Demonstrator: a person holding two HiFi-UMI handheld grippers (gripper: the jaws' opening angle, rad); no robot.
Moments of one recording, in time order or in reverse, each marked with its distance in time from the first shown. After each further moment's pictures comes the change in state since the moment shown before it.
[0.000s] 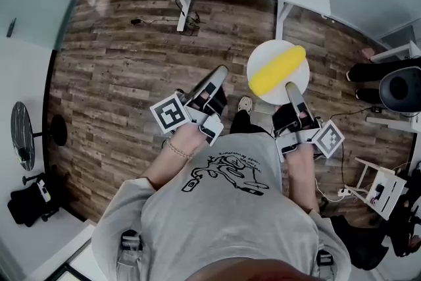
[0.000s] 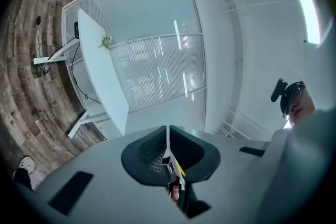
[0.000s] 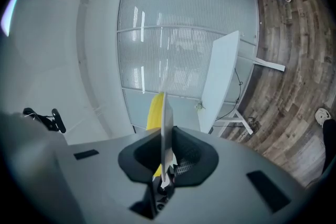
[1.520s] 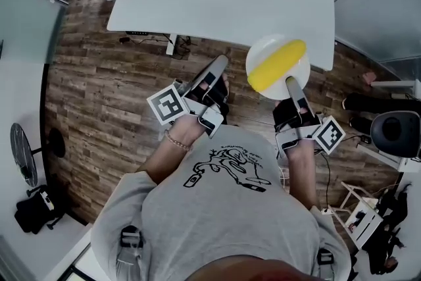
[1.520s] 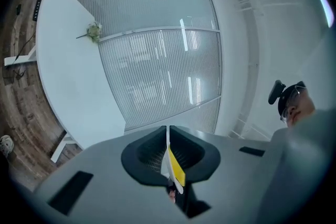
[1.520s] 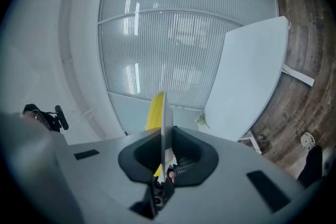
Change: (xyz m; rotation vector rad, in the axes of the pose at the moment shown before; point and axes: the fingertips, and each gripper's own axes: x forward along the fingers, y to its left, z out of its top) left arm 0.301 0.115 0.191 -0.016 -0.029 -0.003; right arm 0.284 -0.073 0.226 -0.009 0.056 -0.009
